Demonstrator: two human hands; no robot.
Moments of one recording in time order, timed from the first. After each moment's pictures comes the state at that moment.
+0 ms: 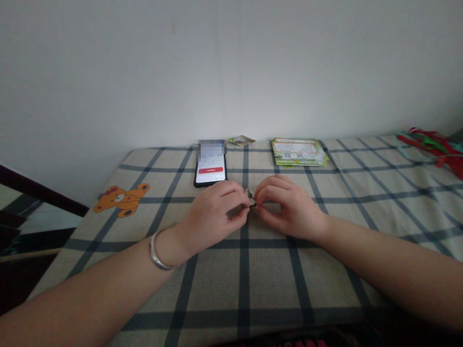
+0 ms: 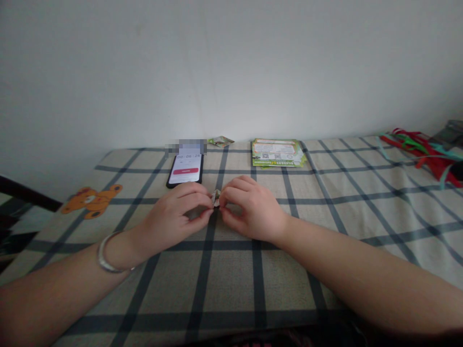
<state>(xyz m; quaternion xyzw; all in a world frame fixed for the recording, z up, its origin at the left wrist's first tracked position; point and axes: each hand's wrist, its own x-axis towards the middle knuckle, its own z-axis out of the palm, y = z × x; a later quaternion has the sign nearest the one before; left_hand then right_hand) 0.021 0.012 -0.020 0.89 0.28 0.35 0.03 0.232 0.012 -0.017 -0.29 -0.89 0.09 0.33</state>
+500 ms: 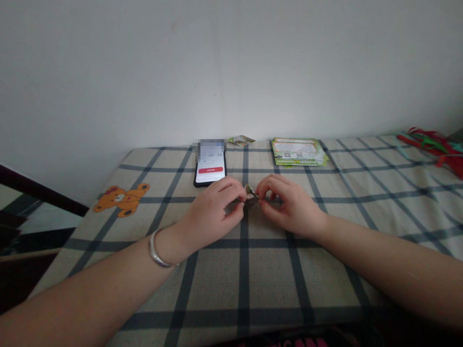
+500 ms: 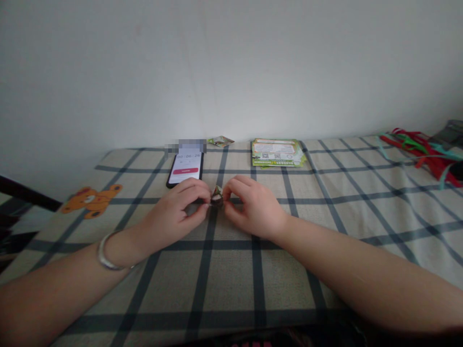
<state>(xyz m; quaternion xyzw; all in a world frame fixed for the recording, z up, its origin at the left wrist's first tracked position) 0.019 0.012 -0.020 0.88 0.33 0.31 0.10 0.232 0.013 -0.019 -0.35 -0.86 0.15 0.33</state>
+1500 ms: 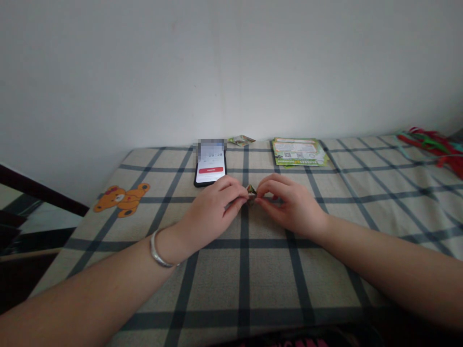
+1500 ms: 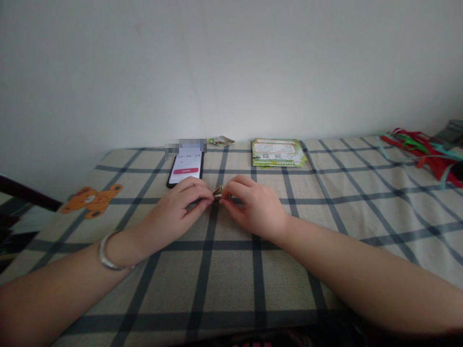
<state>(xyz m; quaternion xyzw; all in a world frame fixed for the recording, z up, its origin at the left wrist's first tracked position) 0.018 0.017 -0.025 0.88 0.34 0.32 0.10 0.232 0.012 -0.022 -0.38 -0.86 0.11 0.32</state>
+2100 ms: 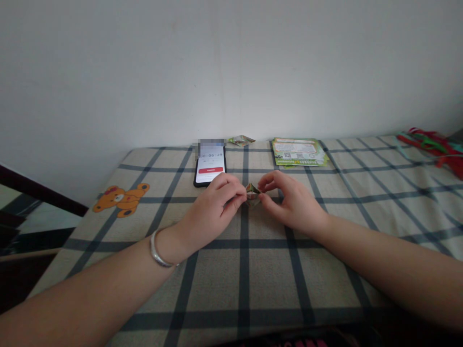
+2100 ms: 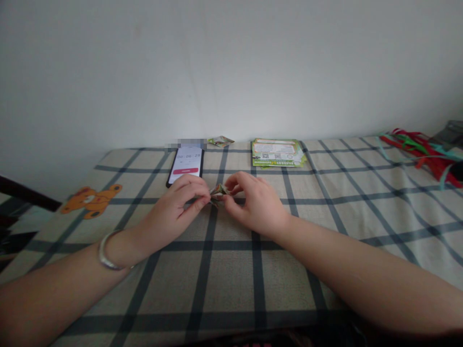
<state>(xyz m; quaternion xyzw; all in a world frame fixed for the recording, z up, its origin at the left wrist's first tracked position) 0.019 0.015 -0.022 0.86 0.33 0.36 0.13 0.229 0.013 -0.020 -0.44 -0.81 0.15 0.35</state>
